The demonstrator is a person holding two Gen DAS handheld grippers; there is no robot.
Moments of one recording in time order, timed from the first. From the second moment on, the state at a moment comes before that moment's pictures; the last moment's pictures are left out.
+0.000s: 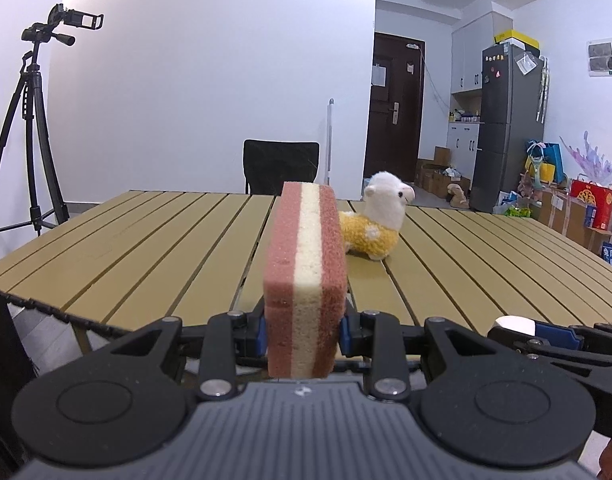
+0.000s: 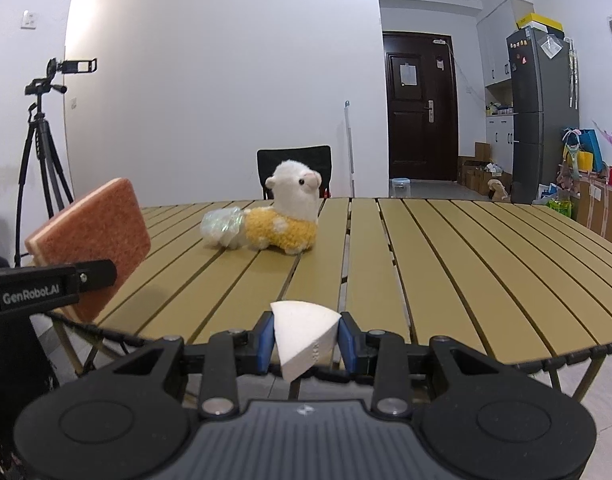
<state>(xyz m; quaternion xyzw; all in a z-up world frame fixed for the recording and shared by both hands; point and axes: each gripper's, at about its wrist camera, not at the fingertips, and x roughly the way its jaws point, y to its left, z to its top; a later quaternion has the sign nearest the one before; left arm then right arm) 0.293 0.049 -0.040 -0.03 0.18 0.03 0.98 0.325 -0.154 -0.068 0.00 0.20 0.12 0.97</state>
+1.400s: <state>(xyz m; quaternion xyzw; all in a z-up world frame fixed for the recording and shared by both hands) 0.240 0.038 -0.153 0.03 0.35 0.02 0.94 0.272 -0.164 -0.176 -0.05 0.39 0.12 0.91</state>
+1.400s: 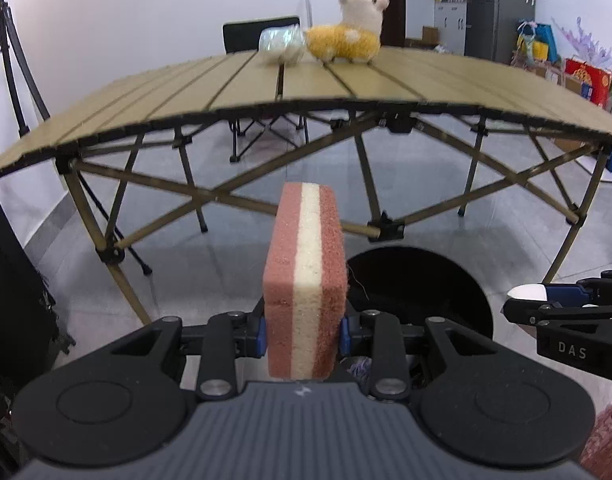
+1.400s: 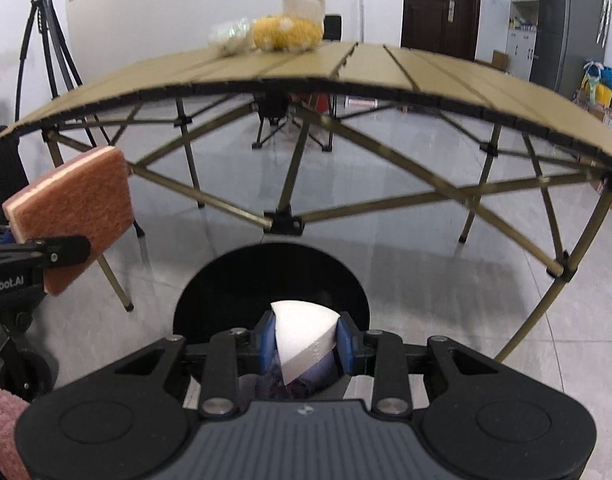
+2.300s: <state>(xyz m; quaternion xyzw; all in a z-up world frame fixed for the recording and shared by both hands) 0.280 0.051 -0.198 -0.04 0.52 0.04 0.85 0.299 -0.170 -0.219 -0.03 0.47 0.09 0.88</state>
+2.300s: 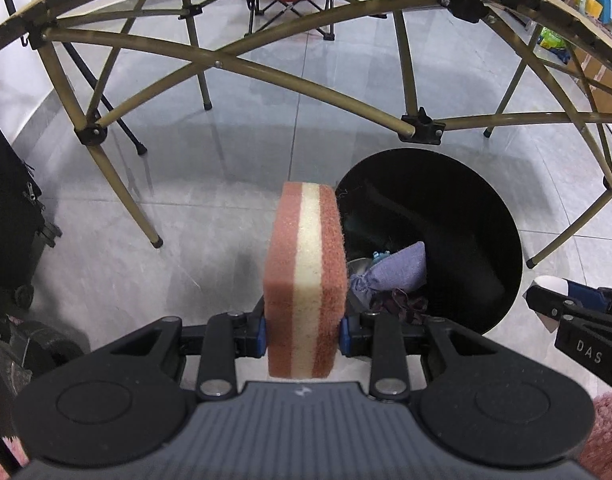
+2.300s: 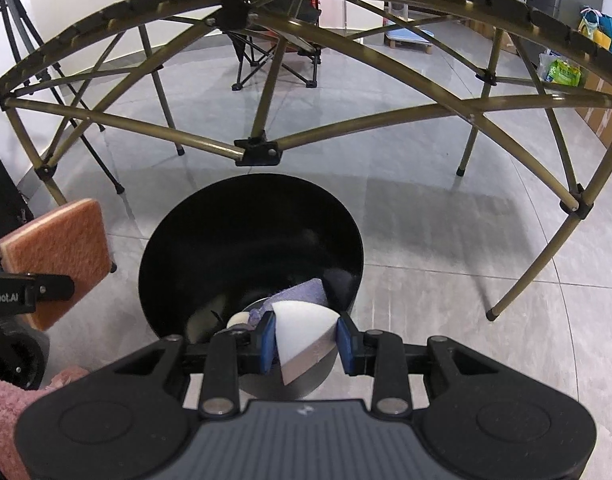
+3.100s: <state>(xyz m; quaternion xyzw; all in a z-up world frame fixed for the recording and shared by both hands) 0.299 0.019 -0.187 -0.04 0.52 0.03 0.86 0.305 -0.204 -0.226 0.00 0.48 0.06 0.87</state>
